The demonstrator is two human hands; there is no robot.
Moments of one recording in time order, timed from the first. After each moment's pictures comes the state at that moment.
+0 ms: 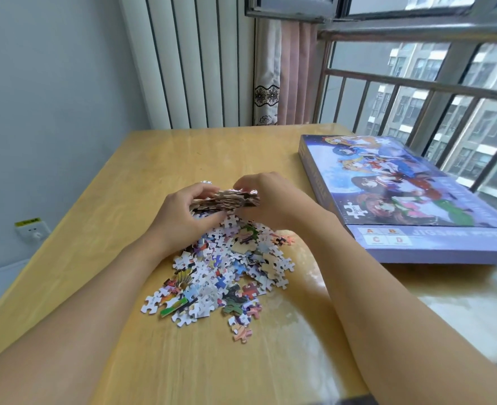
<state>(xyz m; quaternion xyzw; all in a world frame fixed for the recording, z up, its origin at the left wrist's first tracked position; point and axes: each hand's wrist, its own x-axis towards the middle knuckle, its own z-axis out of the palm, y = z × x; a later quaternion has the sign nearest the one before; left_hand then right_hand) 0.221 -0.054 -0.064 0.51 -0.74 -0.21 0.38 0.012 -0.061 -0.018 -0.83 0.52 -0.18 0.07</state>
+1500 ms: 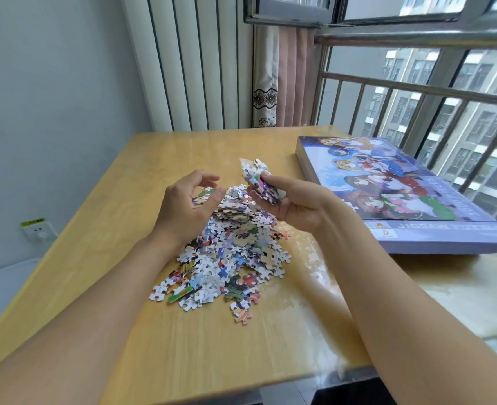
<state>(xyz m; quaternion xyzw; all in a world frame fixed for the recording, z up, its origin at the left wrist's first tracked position) 0.211 -0.043 -0.054 0.49 -0.72 -0.12 0.48 -0.005 -0.031 0.001 -0.25 0.37 -0.48 0.75</state>
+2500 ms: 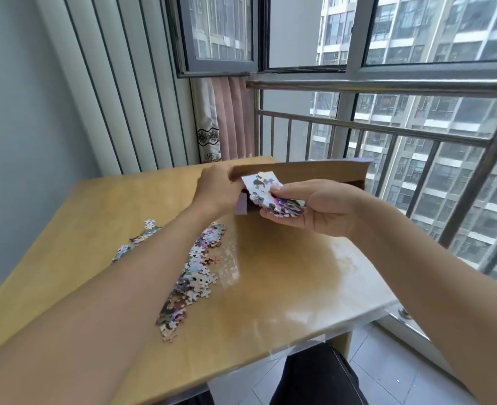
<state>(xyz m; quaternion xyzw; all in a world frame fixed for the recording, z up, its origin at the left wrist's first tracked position) 0.022 -0.026 0.060 0.46 -0.76 -0.20 0.42 -0.151 0.085 0.095 -0.36 0.44 -0.46 0.68</state>
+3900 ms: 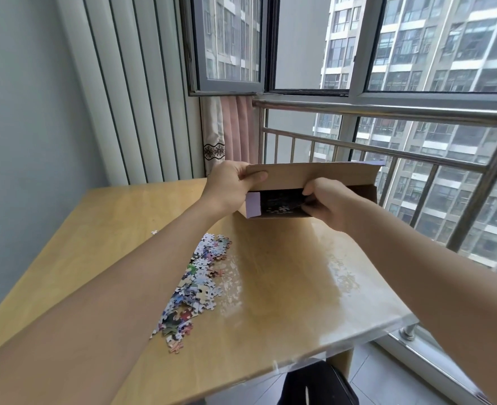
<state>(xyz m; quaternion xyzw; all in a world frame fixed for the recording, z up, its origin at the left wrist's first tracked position) 0.027 -0.029 0.096 0.36 -0.75 -0.31 0.46 -0.168 0.026 0.100 -0.31 0.60 -0.58 0.46</state>
